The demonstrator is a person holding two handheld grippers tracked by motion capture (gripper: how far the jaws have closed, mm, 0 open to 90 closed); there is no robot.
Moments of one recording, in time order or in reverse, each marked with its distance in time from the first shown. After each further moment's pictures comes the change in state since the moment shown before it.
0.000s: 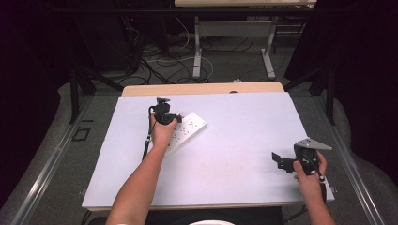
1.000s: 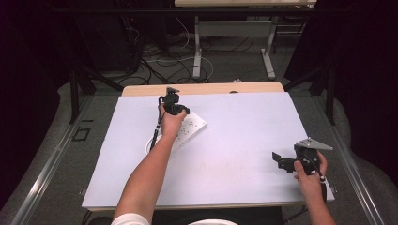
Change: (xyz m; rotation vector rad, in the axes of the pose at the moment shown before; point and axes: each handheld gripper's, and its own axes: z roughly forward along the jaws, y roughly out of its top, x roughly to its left) left arm -0.028 0.030 0.018 0.002 0.006 0.035; right arm -0.003 -0.001 0.000 -0.004 0.002 0.007
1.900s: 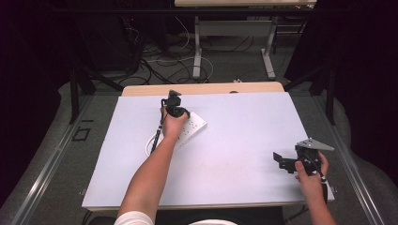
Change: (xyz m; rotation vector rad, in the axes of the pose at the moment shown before) left arm 0.006 -0.005 0.018 0.044 0.040 -0.007; right arm -0.001 -0.001 -0.002 0.002 -0.001 0.013
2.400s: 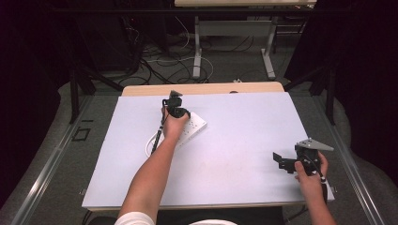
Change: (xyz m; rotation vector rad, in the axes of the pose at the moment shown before) left arm -0.001 -0.002 0.003 0.000 -0.006 -0.001; right arm 0.000 0.000 0.000 -0.003 -0.001 -0.011
